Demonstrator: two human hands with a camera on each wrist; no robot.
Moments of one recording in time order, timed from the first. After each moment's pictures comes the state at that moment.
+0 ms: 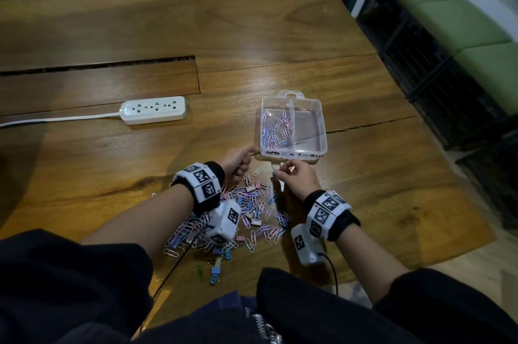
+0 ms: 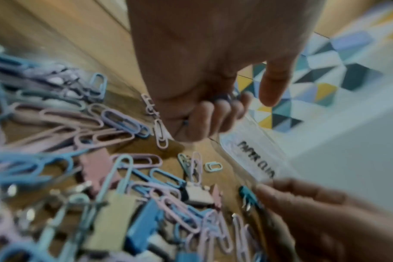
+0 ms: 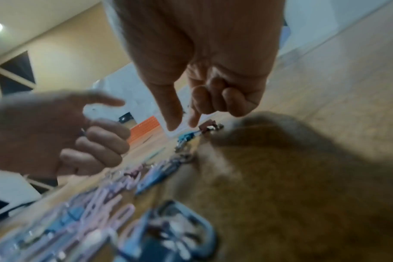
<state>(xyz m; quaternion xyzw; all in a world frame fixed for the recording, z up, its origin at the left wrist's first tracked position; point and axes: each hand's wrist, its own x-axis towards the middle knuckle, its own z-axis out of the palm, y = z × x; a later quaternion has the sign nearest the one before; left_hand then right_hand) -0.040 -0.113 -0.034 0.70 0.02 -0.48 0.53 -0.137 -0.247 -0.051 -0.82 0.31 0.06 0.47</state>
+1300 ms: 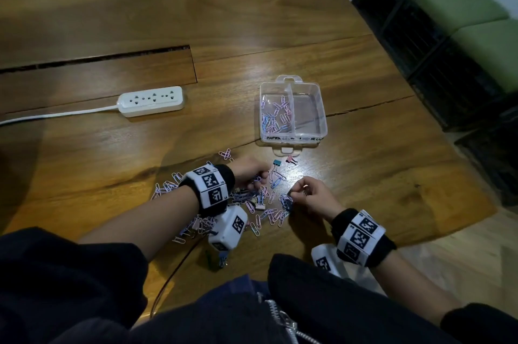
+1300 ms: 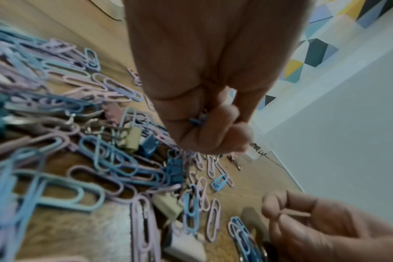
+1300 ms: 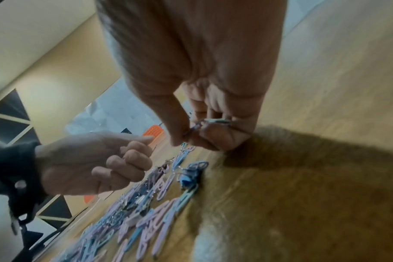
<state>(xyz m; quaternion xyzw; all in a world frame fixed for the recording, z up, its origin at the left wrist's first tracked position) -0.074 -0.112 -0.026 0.71 -0.06 -0.56 0.43 -0.203 -0.243 -0.049 -0.76 0.29 0.15 0.56</state>
